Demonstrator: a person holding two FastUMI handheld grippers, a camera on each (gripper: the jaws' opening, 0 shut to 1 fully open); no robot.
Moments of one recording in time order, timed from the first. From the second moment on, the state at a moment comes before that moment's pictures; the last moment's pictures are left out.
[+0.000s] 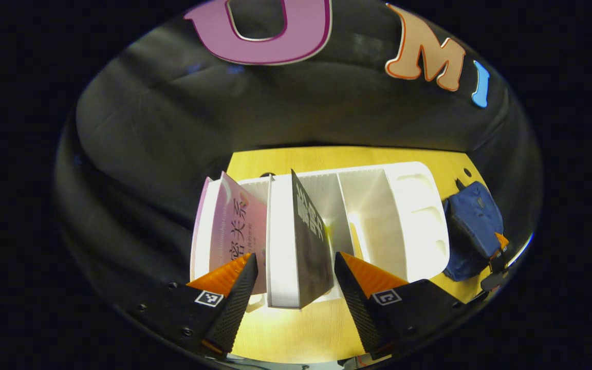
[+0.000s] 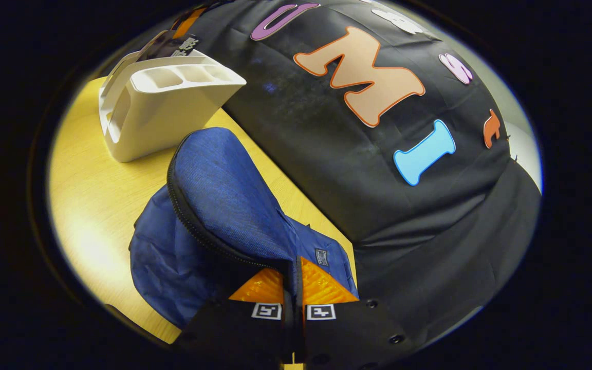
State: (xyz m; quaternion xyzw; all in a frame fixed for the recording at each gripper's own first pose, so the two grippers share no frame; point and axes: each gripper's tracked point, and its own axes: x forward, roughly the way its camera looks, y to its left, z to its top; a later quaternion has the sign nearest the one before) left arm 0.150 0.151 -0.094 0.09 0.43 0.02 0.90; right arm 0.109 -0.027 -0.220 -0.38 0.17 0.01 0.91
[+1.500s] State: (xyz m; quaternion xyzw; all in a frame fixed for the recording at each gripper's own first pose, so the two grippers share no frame) left arm 0.167 0.129 -0.154 0.00 0.63 0.05 0.78; right arm 0.083 -0.029 -0.206 -0.36 0.18 -0.05 0.91
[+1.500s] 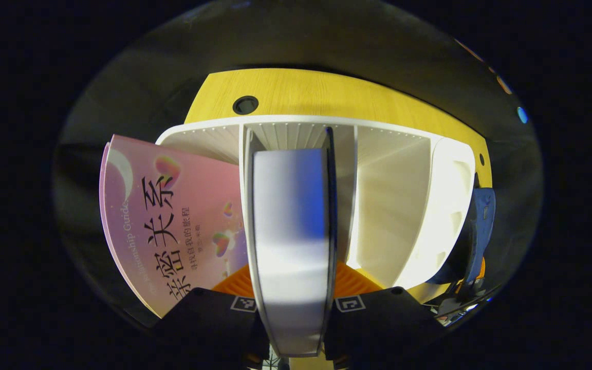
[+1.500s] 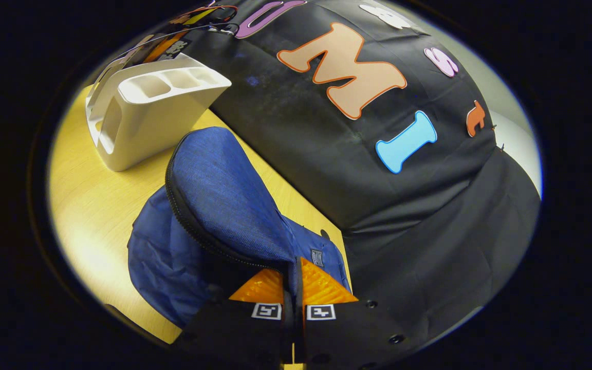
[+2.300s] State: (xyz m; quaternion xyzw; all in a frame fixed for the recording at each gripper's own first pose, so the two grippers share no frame) left arm 0.080 0.111 -0.059 -0.04 0.61 0.06 0.79; right arm 0.084 -0.037 -0.196 -0.33 0.17 -0.04 0.93
